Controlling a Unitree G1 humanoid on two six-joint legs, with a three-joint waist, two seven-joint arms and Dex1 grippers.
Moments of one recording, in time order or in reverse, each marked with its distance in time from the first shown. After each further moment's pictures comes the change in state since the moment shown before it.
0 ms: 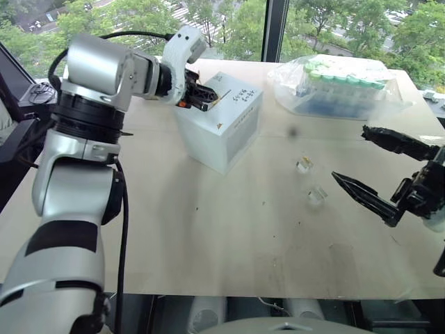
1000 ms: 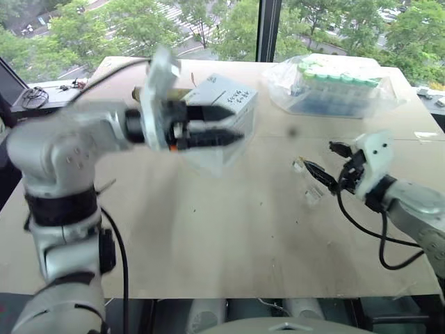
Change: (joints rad) left arm 0.766 0.007 0.488 -0.847 -0.431 -0.167 -0.269; right arm -0.415 0.192 0.607 0.368 -0.378 0.304 -0.335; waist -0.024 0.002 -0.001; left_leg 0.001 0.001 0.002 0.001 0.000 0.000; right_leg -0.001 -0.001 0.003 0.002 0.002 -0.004
